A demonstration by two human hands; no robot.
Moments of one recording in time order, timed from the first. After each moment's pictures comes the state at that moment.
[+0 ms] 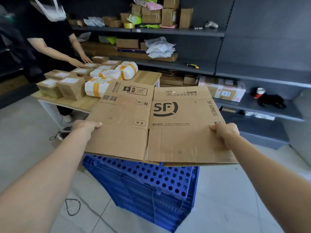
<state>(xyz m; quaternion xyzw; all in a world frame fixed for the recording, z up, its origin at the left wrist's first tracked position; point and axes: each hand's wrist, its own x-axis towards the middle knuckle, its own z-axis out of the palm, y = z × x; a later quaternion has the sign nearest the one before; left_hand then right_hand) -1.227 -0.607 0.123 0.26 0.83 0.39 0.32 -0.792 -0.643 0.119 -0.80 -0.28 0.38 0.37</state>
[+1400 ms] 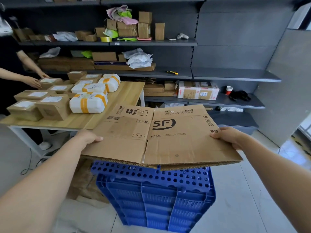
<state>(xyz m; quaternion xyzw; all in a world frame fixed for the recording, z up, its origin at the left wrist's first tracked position) -1.316 -0.574 0.140 0.49 0.78 0.15 0.35 -0.869 -0.703 0.144 -0.79 -0.32 0.44 0.28</state>
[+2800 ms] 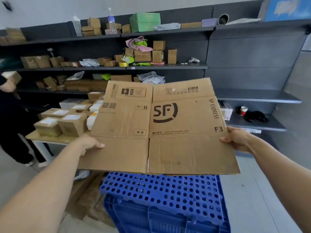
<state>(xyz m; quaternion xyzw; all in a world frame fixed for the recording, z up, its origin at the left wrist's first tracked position) -1.341 -0.558 0.189 0.45 0.76 0.22 0.41 -0.845 -0.651 0.180 -0.64 -0.36 0.53 0.43</state>
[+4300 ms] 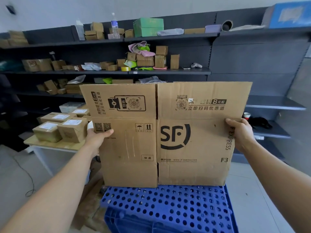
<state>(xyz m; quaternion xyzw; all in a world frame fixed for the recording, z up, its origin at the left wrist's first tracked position) -1.322 -0.511 0.181 0.40 0.60 0.53 0.45 -0.874 -0.606 0.193 -0.56 -0.27 0.35 0.70</state>
